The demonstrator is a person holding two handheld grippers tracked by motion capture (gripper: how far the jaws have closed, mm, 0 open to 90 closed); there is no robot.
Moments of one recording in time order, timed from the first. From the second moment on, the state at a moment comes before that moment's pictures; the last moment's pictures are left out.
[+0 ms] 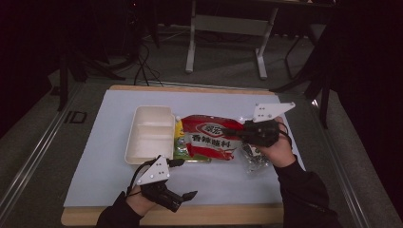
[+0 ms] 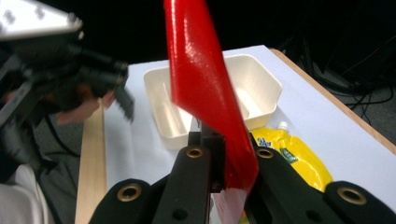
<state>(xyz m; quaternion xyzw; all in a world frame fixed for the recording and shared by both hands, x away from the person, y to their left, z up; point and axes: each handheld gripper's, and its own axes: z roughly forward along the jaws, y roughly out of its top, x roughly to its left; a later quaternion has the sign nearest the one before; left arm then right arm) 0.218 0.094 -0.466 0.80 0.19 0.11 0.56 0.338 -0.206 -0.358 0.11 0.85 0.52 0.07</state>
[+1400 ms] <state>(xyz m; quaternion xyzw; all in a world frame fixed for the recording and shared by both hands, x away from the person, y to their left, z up) 0.202 0.096 -0.513 0.80 0.19 0.12 0.55 0.435 -0.082 -0.363 0.13 0.83 0.54 0.06</state>
